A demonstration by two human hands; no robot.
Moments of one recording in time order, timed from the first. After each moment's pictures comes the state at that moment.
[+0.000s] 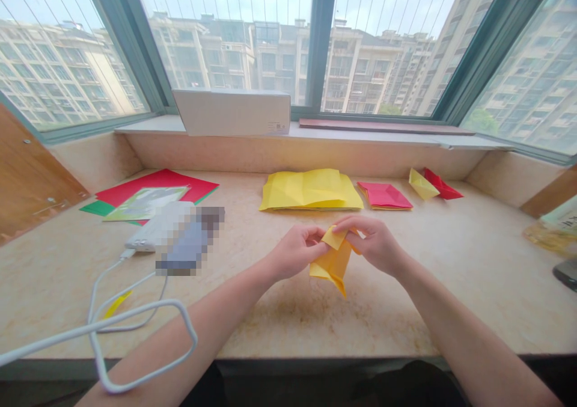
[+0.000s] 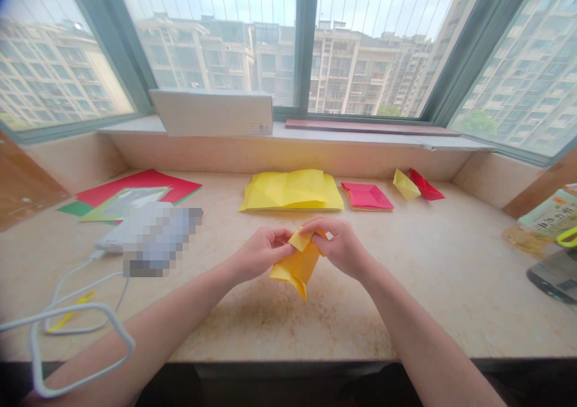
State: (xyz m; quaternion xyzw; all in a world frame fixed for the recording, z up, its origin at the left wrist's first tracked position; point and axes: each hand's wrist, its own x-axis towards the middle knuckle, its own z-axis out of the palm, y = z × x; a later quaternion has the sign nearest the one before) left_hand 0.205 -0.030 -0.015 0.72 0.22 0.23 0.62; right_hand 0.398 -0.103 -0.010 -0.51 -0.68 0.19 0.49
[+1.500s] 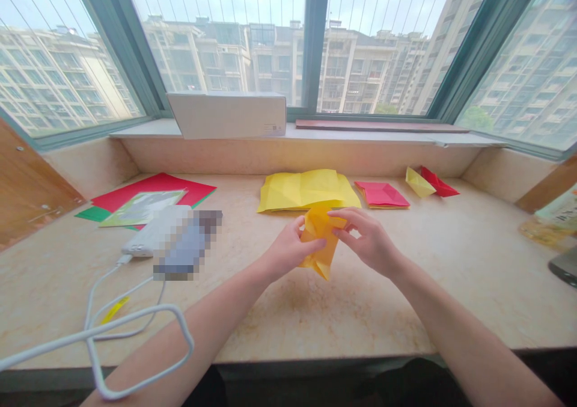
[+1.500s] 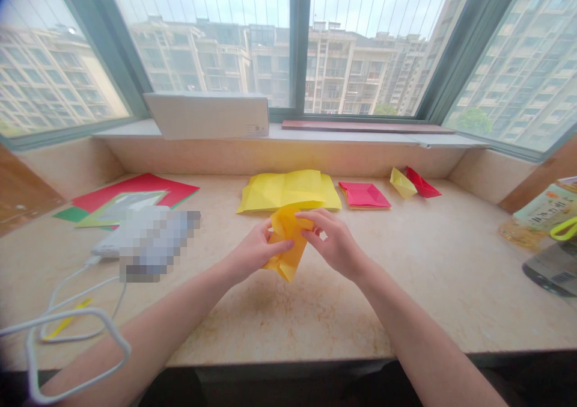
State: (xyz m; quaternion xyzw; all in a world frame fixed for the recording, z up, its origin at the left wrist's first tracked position) left_hand 0.206 -0.026 -0.014 0.62 0.24 0.26 0.70; right_hand 0.397 -0.101 -0.013 -0.53 -0.71 0.06 0.47
